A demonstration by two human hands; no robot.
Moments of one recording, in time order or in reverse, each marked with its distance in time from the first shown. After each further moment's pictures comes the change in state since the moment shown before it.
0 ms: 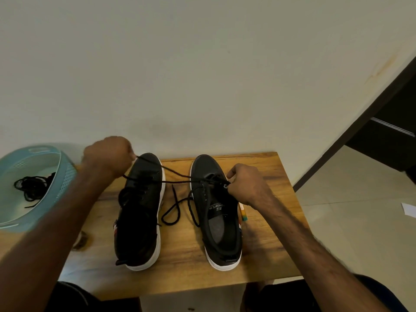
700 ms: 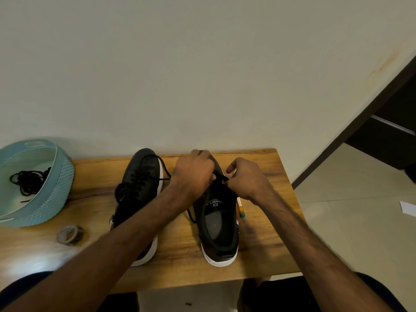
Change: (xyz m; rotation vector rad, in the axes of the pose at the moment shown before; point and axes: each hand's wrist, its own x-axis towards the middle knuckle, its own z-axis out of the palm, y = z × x) left_hand -0.045 0.135 0.060 0.179 0.078 0.596; right_hand 0.003 0.003 -0.001 0.075 -0.001 -0.002
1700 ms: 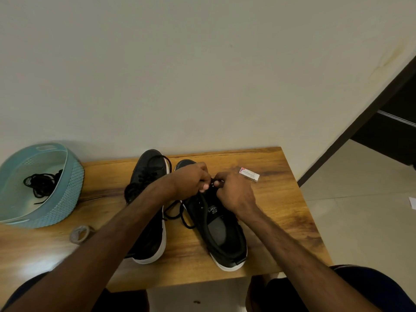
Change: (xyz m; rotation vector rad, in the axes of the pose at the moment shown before) left_hand -0.011 -0.046 0.011 -0.533 -0.382 0.181; right_hand -0.006 0.002 0.052 -0.062 0.048 -0.125
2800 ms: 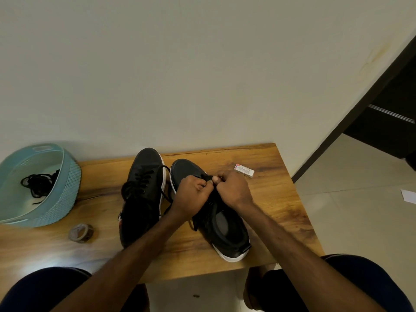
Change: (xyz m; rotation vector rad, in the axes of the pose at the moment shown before) left_hand 0.007 0.013 0.079 -0.592 0.596 -0.110; right_hand 0.010 0.021 0.018 0.318 0.030 0.135
